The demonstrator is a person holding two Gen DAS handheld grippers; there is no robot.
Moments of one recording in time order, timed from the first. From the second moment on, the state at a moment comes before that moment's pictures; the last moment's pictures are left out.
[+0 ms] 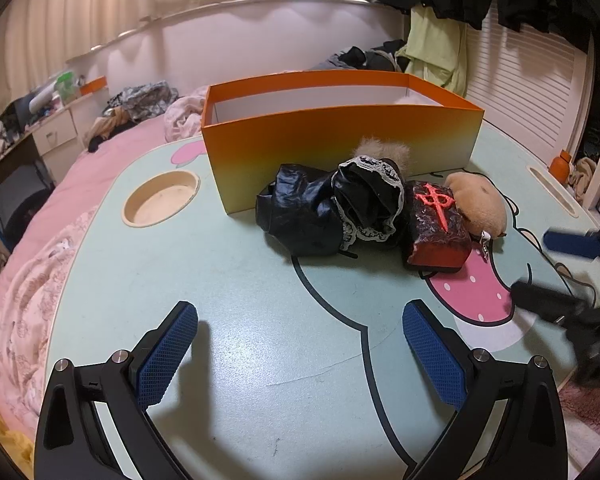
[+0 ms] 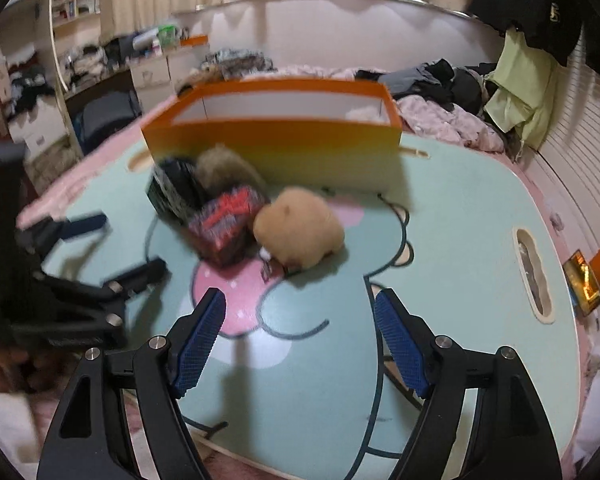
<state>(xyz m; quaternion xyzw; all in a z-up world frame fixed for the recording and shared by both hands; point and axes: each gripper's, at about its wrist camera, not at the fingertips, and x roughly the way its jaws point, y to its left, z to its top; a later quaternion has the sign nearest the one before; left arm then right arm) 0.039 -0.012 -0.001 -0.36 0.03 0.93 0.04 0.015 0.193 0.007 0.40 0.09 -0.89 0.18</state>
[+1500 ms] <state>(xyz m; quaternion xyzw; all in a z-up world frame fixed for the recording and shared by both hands) -0.173 0.082 0.072 -0.51 -0.06 0.85 0.13 0.014 0.196 -0.005 0.40 0.10 -0.89 0.18</state>
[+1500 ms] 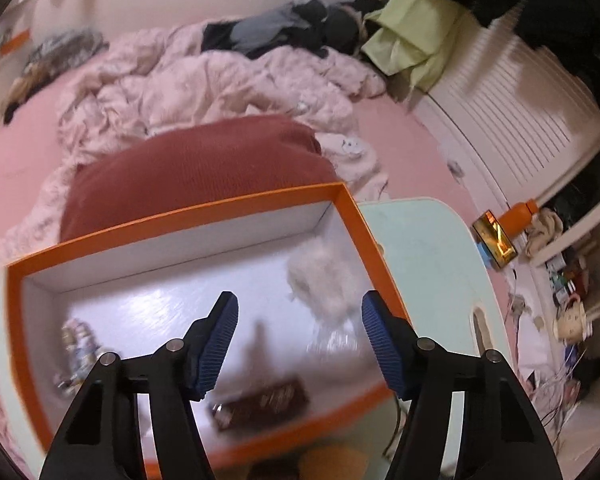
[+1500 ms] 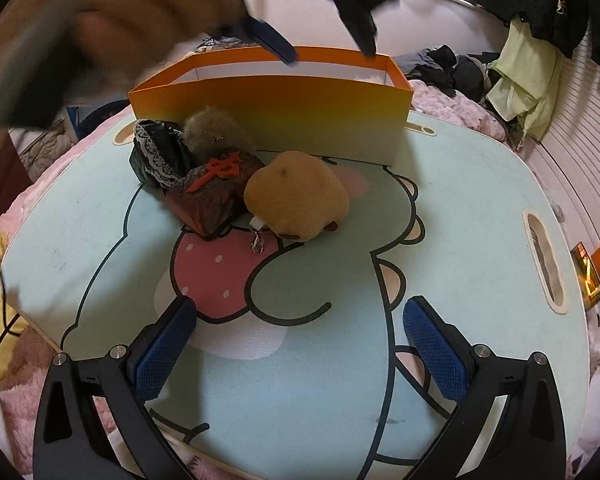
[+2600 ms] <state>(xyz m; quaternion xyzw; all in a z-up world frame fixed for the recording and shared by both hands) -0.059 -0.004 0.131 -0.39 -0.08 0.90 0.20 0.014 0.192 -0.003 0.40 0.10 -0.89 0.18</state>
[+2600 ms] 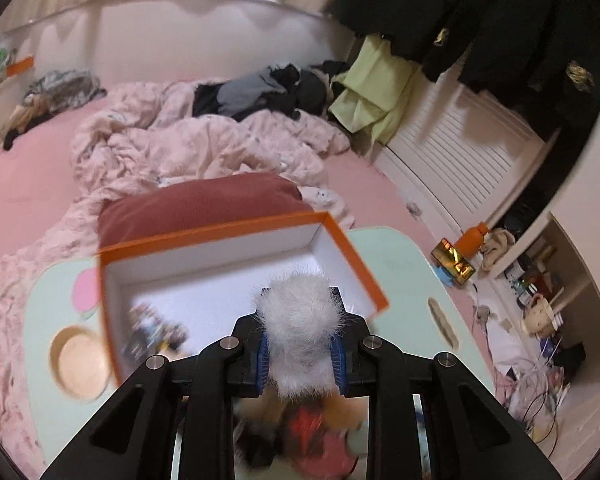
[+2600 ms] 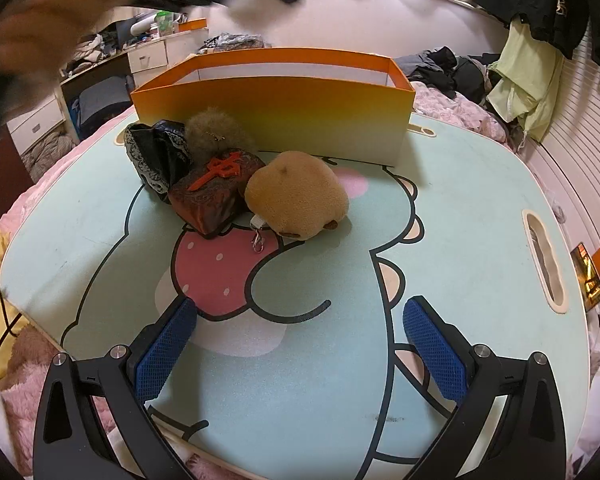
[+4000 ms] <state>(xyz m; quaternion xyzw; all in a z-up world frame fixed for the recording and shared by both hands) 0.063 -0.018 0.003 -0.37 0.04 0.92 0.07 0.019 0.189 -0.002 0.40 0.10 -0.89 0.18</state>
